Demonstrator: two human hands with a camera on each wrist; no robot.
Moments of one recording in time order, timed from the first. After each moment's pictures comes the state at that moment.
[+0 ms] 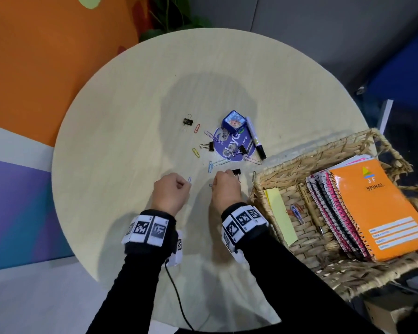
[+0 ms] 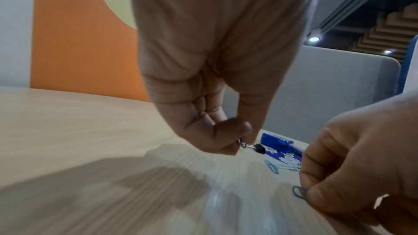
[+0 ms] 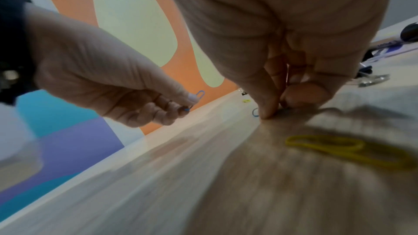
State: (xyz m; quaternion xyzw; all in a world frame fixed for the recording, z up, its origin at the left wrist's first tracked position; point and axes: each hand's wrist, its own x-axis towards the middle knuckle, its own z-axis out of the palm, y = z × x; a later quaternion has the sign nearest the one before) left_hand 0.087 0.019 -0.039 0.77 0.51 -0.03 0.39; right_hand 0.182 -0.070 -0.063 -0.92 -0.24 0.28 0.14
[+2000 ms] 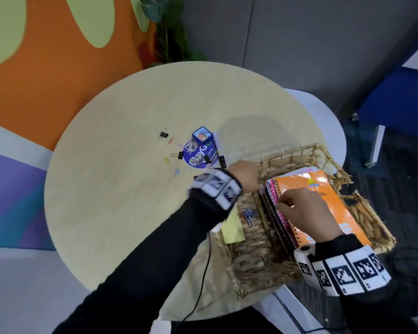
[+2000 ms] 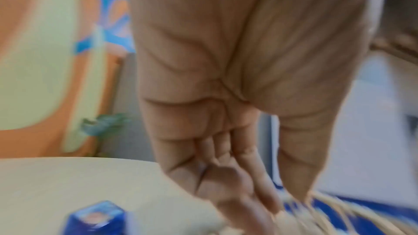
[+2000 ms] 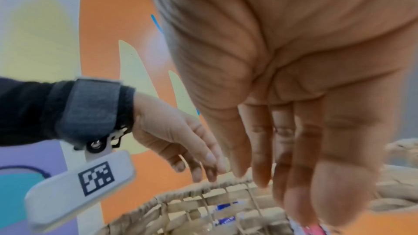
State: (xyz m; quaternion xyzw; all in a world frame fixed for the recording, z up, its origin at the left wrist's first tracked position) left_hand 0.262 -0.142 0.051 0.88 0.26 -0.22 0.32; right_hand 0.310 -0.312 0.042 -0.90 -0.35 0.21 0.14
